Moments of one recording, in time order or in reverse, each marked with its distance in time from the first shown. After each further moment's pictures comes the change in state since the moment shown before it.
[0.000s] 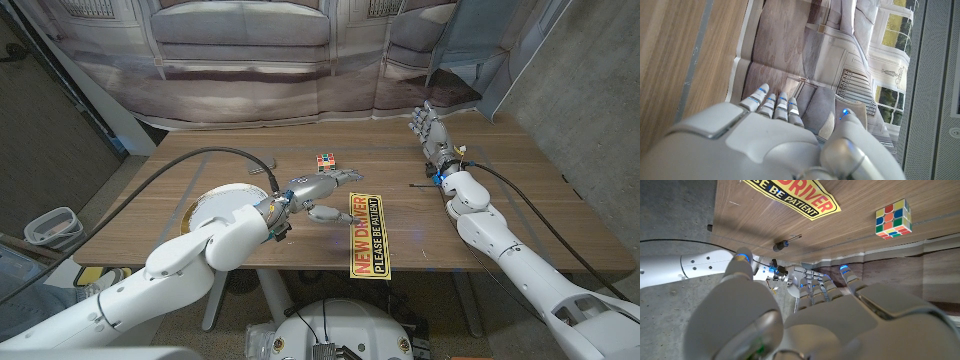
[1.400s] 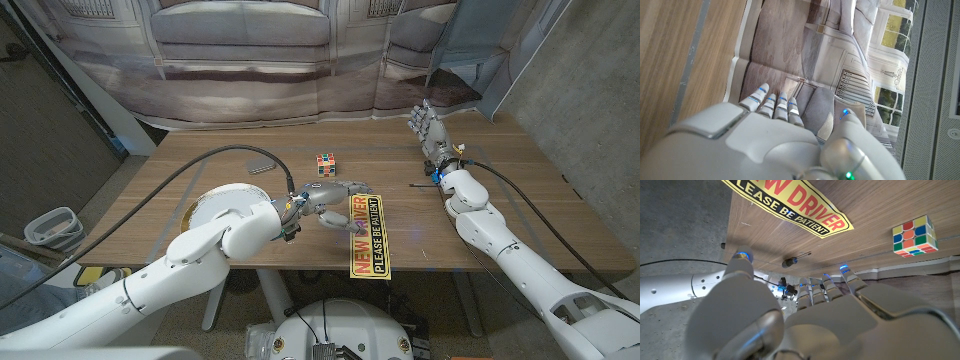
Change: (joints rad) left arm -0.130 -0.057 0.113 0.071 0.018 -0.014 -0.145; left_hand 0.026 0.000 -0.022 0.006 0.000 0.013 -0.005 0.000 0.000 0.011 -0.010 0.000 0.000 0.005 -0.005 0.000 0.000 0.004 -0.004 0.000 0.000; right arm 0.007 0.002 -0.002 -0.001 -0.009 0.000 -0.007; right_hand 0.000 0.000 -0.004 -0.004 0.000 0.000 0.000 0.000 0.000 0.000 0.000 0.000 0.000 0.000 0.000 0.000 0.000 0.009 0.002 -0.008 0.000
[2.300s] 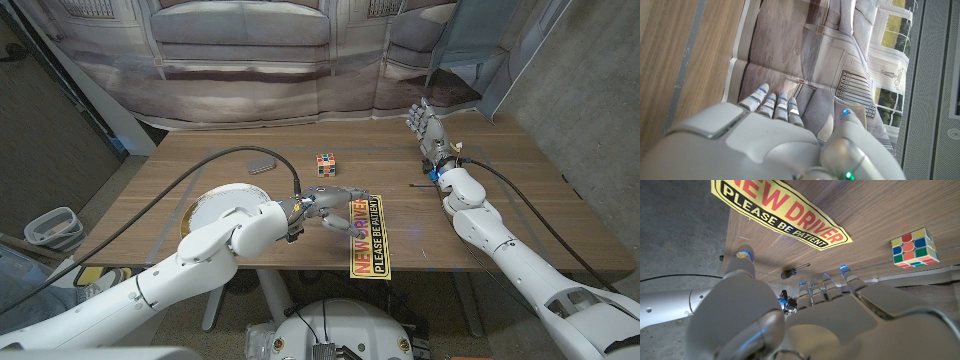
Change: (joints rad) left arm -0.044 -0.030 0.048 0.028 0.049 0.036 -0.067; left_hand 0.022 0.012 -0.008 0.000 0.000 0.020 0.002 0.000 0.000 0.009 -0.005 0.002 0.000 0.009 -0.009 0.000 0.000 0.000 0.000 -0.004 0.000; right arm 0.023 0.016 -0.008 0.028 -0.004 0.005 0.006; right_hand 0.000 0.000 -0.003 -0.003 0.000 0.000 0.000 0.000 0.000 0.000 0.000 0.000 0.000 0.006 0.005 0.000 0.000 0.000 0.000 -0.008 0.000
